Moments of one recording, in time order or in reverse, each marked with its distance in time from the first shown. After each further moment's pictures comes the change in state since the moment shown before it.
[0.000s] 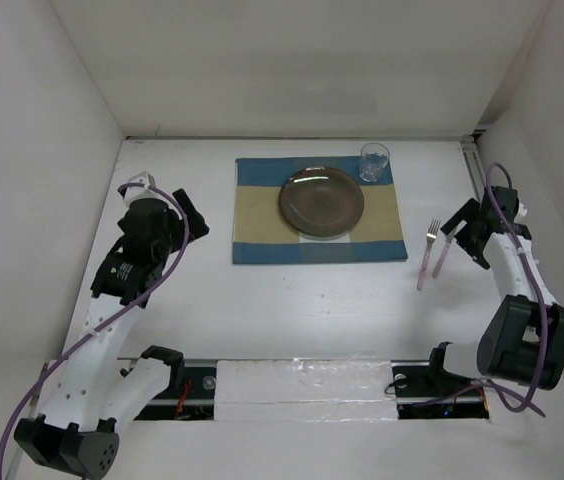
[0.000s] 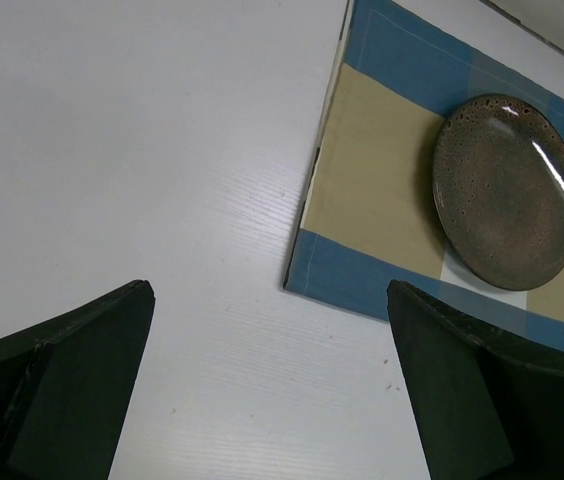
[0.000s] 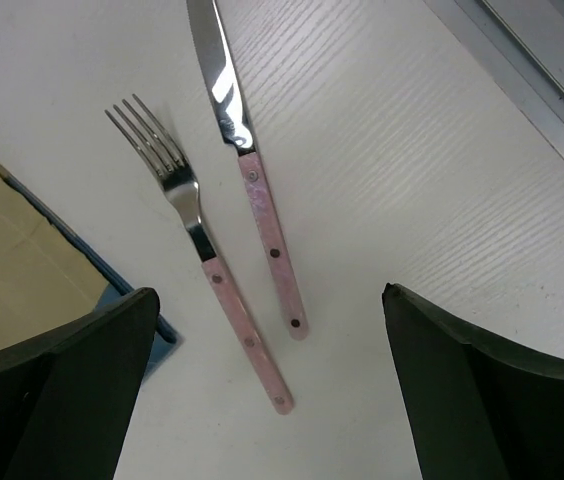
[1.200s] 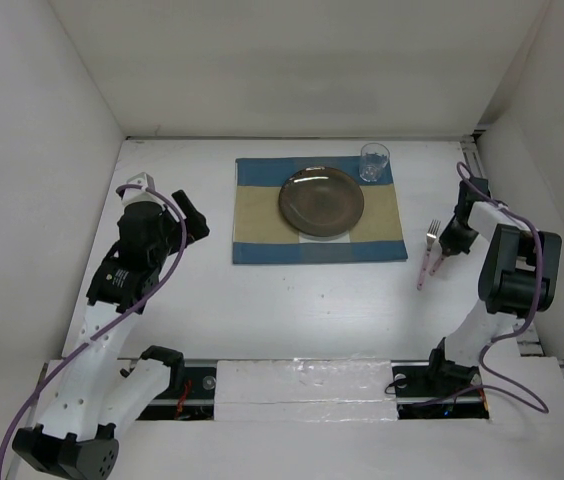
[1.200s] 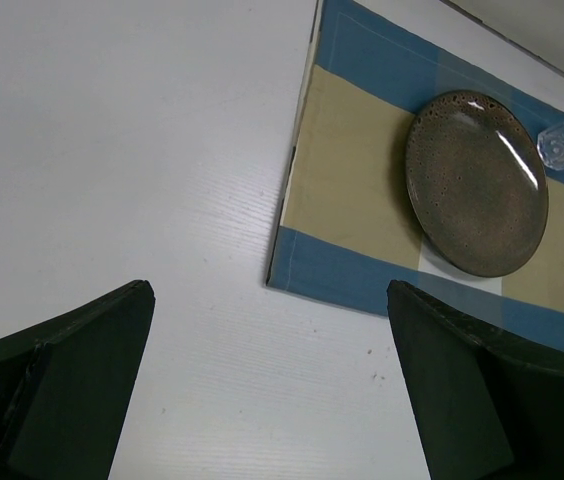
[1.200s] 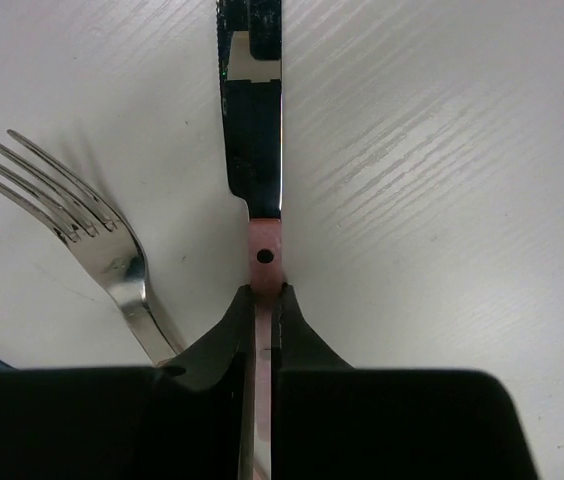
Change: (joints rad) left arm 0.000 -0.041 0.000 0.005 0.048 0.011; right arm 0.044 0.452 0.183 -0.024 0.037 -0.102
